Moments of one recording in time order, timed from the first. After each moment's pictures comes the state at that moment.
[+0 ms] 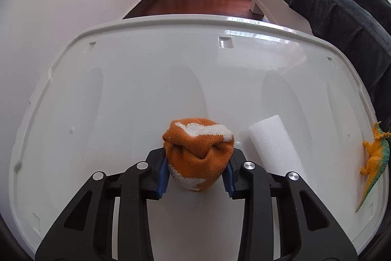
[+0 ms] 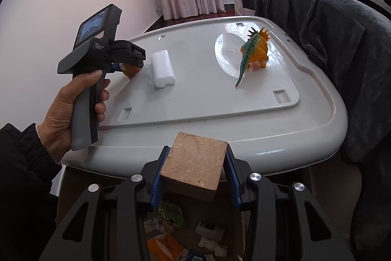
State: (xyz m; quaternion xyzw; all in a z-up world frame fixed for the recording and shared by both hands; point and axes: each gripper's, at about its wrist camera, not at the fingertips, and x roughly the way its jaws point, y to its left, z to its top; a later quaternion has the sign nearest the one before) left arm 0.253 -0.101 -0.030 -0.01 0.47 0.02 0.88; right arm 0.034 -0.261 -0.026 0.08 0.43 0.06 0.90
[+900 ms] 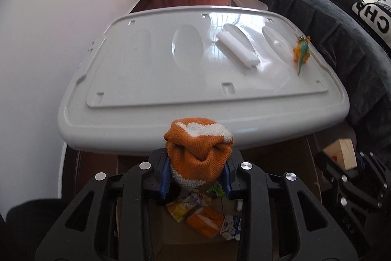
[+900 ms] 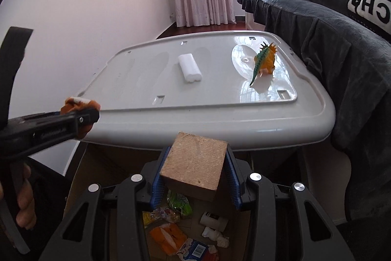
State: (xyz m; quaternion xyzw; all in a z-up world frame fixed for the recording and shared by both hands) left arm -0.001 -0.077 0.026 0.01 0.47 -0.03 0.88; right arm -0.037 -0.230 -0.006 0.05 0.41 0.08 0.91
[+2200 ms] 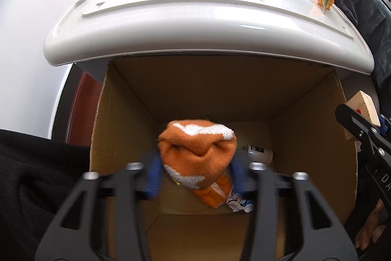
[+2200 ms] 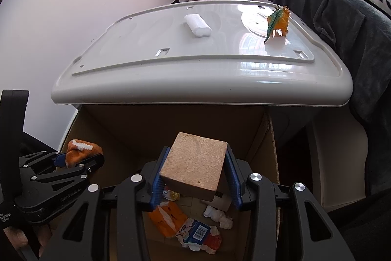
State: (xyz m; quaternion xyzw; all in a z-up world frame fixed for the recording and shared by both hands) left arm -0.030 -0.057 -0.069 -0.01 0.55 0.00 0.84; right arm -0.039 -0.211 -0.050 0.04 0.46 0.08 0.88
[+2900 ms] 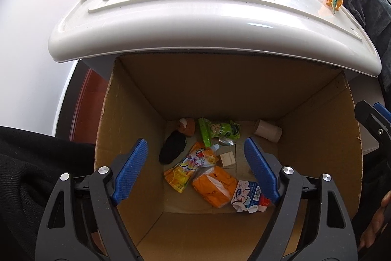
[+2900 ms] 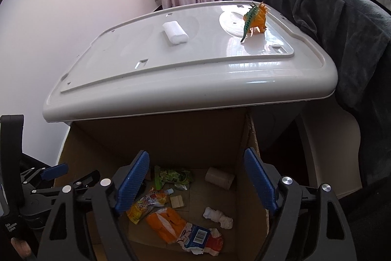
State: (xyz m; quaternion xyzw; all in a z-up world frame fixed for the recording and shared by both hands) left arm -0.028 -0.051 -0.071 -0.01 0.56 0.01 0.83; right arm -0.038 -0.231 -0.046 0.07 0.45 0.04 0.89
